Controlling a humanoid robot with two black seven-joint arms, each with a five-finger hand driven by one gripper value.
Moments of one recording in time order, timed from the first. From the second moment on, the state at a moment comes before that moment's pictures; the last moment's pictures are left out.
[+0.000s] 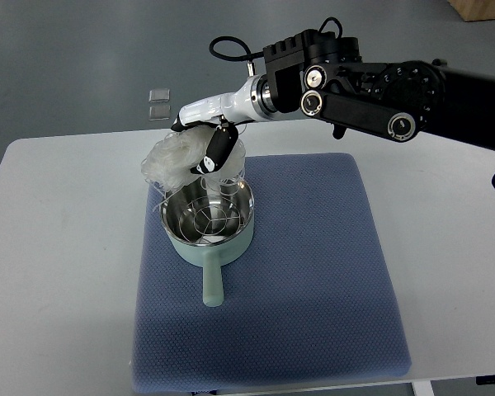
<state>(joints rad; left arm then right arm) 0.02 0.00 -0.04 -0.25 0.01 -0.04 0.15 1.48 -0.08 0.00 0.92 -0.92 0.42 -0.03</state>
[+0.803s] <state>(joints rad) 0.02 0.00 -0.04 -0.25 0.01 -0.04 0.15 1.36 -0.15 0.20 0.87 -0.95 0.39 -0.03</state>
